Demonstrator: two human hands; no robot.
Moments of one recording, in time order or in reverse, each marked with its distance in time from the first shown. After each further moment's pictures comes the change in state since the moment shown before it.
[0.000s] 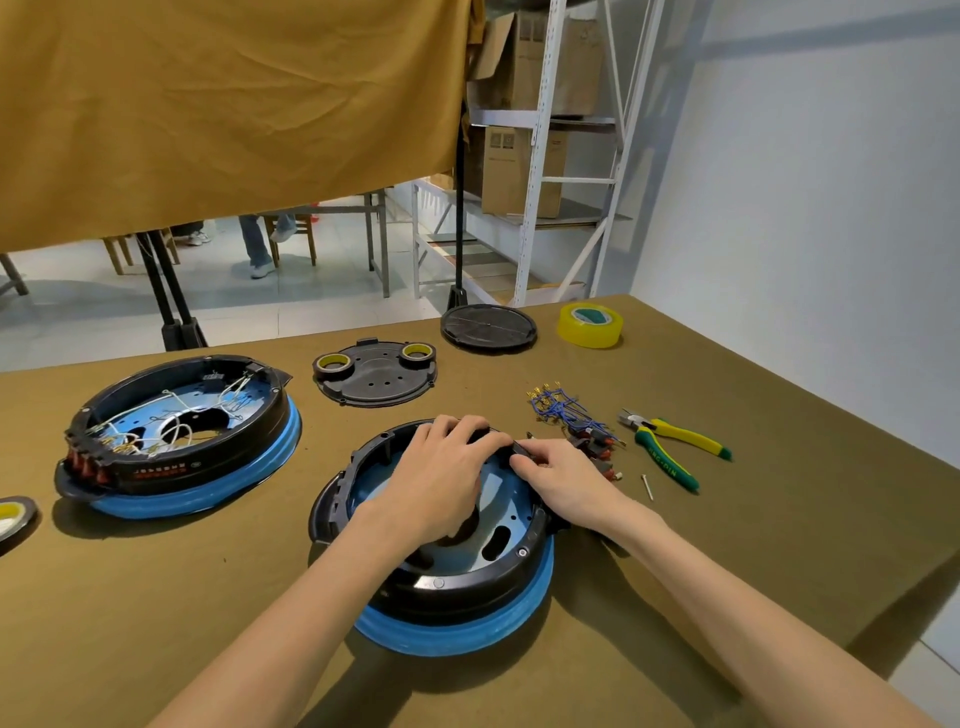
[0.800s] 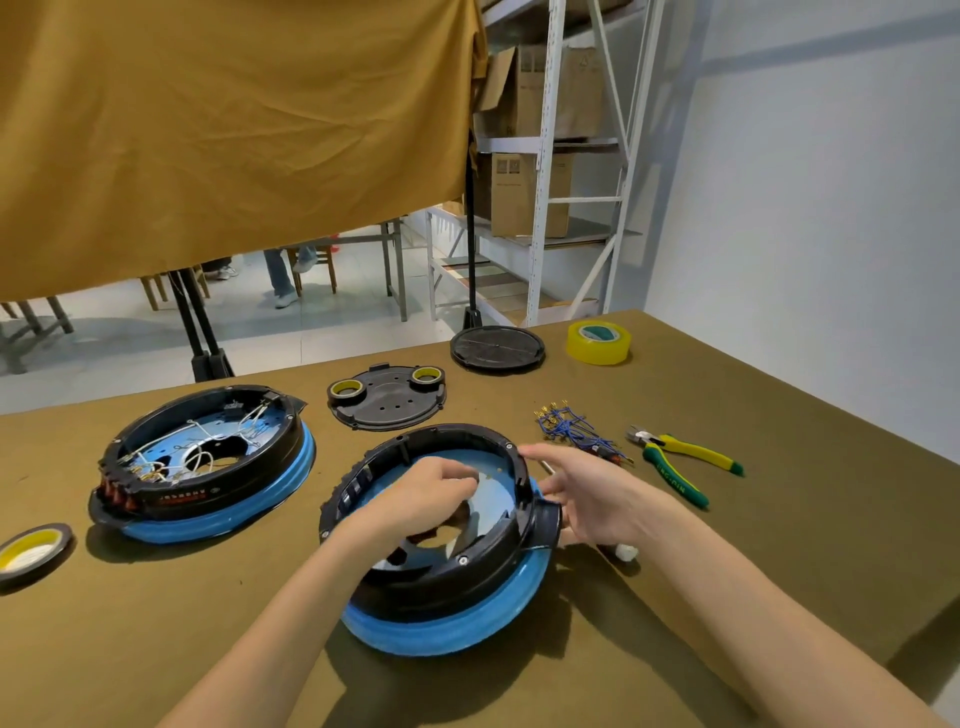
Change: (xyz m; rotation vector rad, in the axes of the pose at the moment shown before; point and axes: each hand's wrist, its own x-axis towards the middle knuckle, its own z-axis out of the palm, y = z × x) left_hand -0.009 0.006 -0.044 -0.782 -0.305 -0.562; right_hand -0.007 -0.020 -0.027 0.724 -0.230 0.548
